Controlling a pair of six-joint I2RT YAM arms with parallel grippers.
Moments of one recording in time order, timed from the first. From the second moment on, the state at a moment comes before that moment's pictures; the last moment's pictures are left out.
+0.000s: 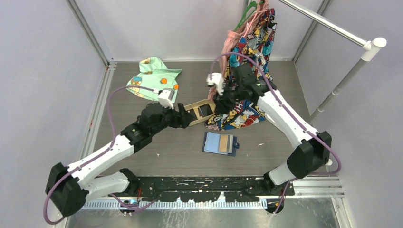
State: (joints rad) left arm -0.75 1.10 0.77 -0.01 0.01 -0.51; right arm 0.40 1.47 1.40 -0.85 -0.63 -0.60
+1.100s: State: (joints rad) left arm -0.44 1.34 0.61 0.12 0.13 -0.79; right arm 0.62 2.20 1.82 -0.72 -0.26 0.18
